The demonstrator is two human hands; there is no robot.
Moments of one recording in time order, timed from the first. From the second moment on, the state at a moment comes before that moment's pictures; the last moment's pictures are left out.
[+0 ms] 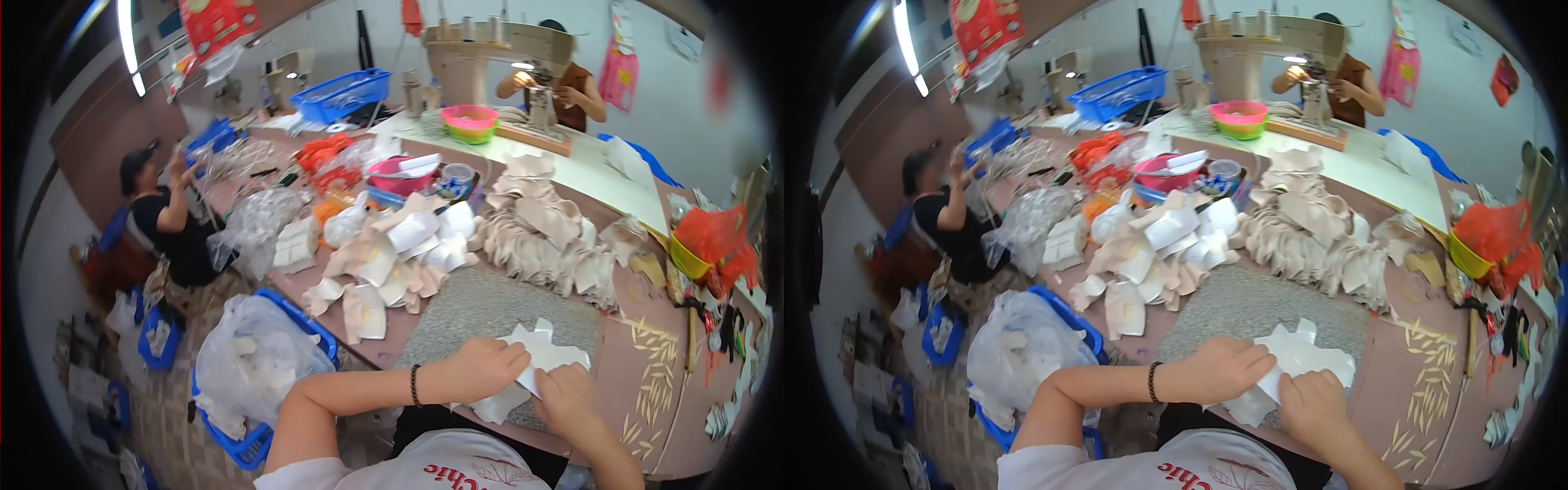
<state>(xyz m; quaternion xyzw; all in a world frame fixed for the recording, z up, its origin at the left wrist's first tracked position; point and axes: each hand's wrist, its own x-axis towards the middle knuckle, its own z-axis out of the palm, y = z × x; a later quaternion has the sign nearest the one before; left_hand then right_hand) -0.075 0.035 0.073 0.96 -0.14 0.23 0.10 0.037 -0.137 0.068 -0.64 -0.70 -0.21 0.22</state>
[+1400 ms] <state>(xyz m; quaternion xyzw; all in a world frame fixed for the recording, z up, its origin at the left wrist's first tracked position) -0.041 0.065 0.074 0.96 -0.02 0.24 0.11 0.109 -0.093 0.074 -0.69 -0.68 -0.09 0.23</state>
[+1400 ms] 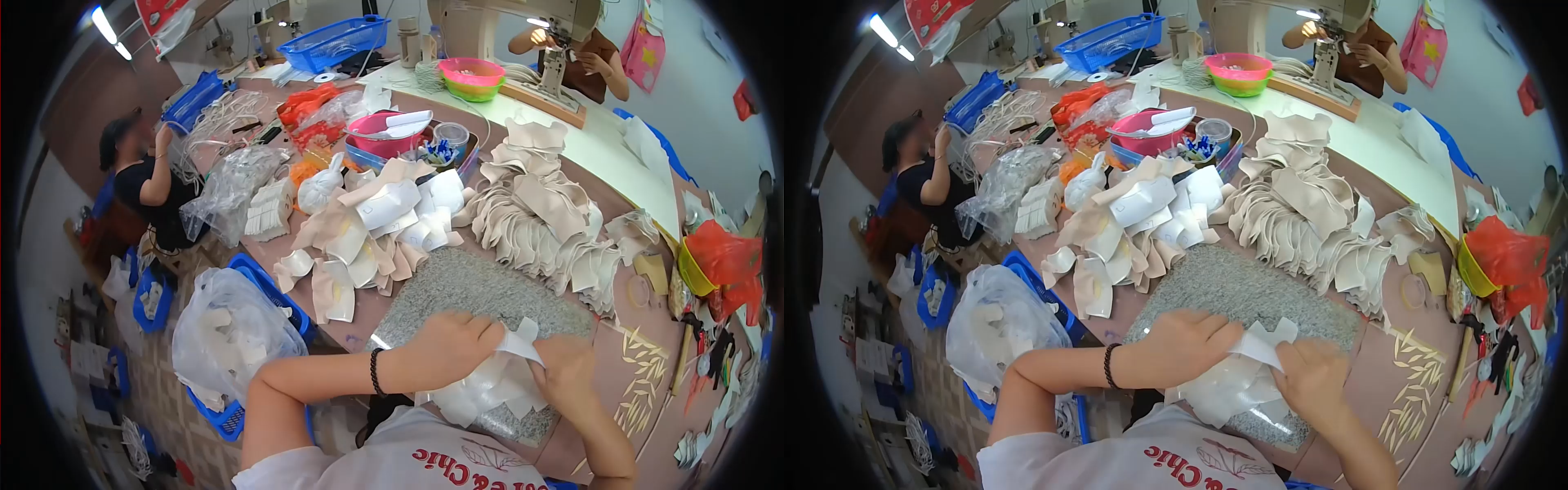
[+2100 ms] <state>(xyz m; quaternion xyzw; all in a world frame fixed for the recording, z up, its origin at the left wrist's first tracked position) -0.017 0.062 0.039 0.98 -0.08 0.18 0.02 0.112 -0.071 0.039 -0.70 -0.67 -0.14 0.19</state>
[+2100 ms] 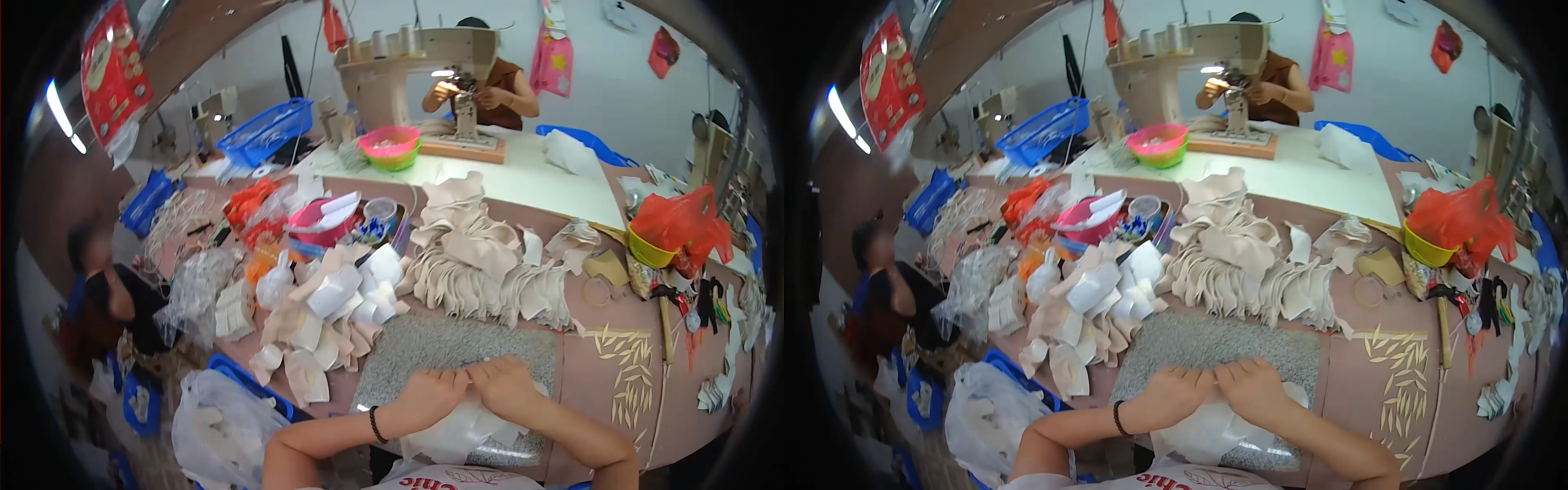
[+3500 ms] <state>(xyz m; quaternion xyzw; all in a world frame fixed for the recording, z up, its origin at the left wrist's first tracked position) -0.032 0.042 0.084 0.98 -0.11 0.15 -0.10 0.105 -0.093 0.048 -0.71 -0.66 -0.15 0.20</state>
